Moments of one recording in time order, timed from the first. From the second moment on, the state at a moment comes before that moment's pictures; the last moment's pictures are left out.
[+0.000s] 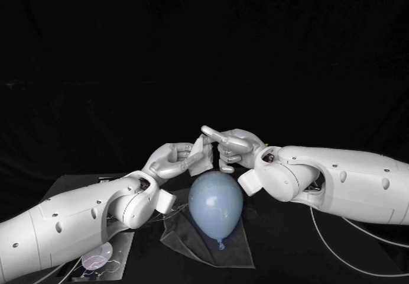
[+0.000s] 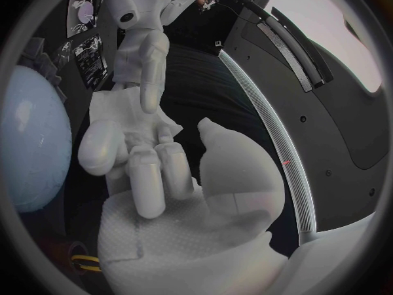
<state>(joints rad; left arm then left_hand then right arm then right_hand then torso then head) 1.21 -0.65 -0.09 1.44 -0.22 -0.22 0.46 1.45 -0.18 0.60 0.21 0.05 0.76 0.20 0.39 0.11 0.98 0.20 0.07 0.06 0.92 0.16 0.20 0.13 0.17 0.86 0.28 0.15 0.07 1.39 -0.83 -0.14 1.70 -0.11 -0.40 0.14 1.02 -0.03 0.20 0.29 0.05 0.87 0.16 0.18 0.40 1.47 0.07 1.46 1.31 1.46 0.01 1.57 1.31 0.09 1.33 0.11 1.09 1.31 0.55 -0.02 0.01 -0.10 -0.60</state>
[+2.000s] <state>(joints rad) 1.21 -0.65 -0.09 1.45 -0.22 -0.13 0.39 1.45 -0.14 0.58 0.17 0.05 0.78 0.20 0.34 0.11 0.97 0.20 0.07 0.06 0.96 0.16 0.17 0.13 0.17 0.89 0.28 0.14 0.07 1.47 -0.78 -0.14 1.62 -0.38 -0.31 -0.08 1.02 0.12 -0.04 0.29 0.05 0.72 0.12 0.07 0.31 1.46 0.02 1.57 1.31 1.47 -0.04 1.57 1.31 0.07 1.43 0.07 1.27 1.31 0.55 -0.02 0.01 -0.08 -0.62</state>
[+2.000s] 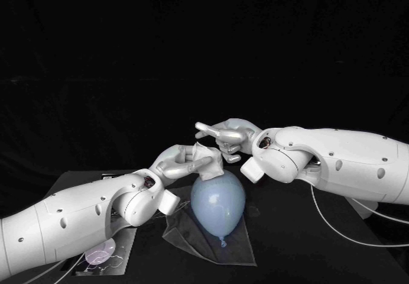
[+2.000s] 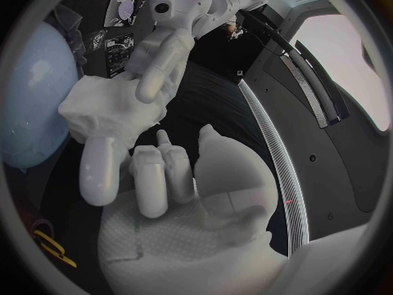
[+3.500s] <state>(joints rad) 1.22 -0.67 -0.08 1.44 0.04 0.00 0.36 0.74 0.03 1.10 0.25 0.05 0.72 0.19 0.18 0.09 0.89 0.23 0.07 0.06 0.93 0.19 0.08 0.12 0.17 0.87 0.29 0.09 0.07 1.45 -0.95 -0.16 1.71 -0.67 -0.57 0.23 1.37 0.10 0.00 0.12 0.06 0.95 0.15 0.14 0.32 1.47 0.07 1.55 1.31 1.46 0.01 1.57 1.31 0.06 1.42 0.11 1.26 1.31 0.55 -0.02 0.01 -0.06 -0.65</state>
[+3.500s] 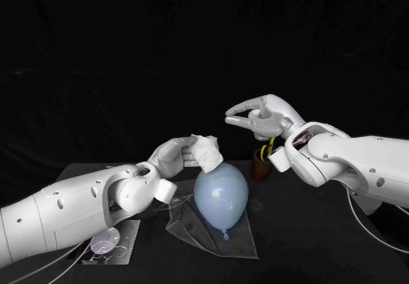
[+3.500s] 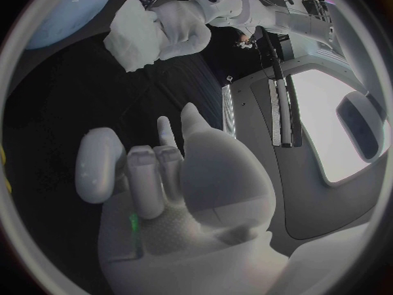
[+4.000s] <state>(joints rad) 1.22 -0.68 -0.08 1.44 0.05 0.01 0.36 0.45 -0.03 1.26 0.29 0.05 0.70 0.19 0.15 0.09 0.85 0.24 0.07 0.06 0.93 0.19 0.07 0.11 0.17 0.82 0.29 0.09 0.07 1.44 -0.95 -0.16 1.71 -0.72 -0.57 0.20 1.38 0.09 0.00 0.11 0.07 0.95 0.15 0.14 0.31 1.47 0.07 1.54 1.31 1.47 0.01 1.56 1.31 0.06 1.41 0.11 1.25 1.31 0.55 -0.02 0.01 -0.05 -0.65</state>
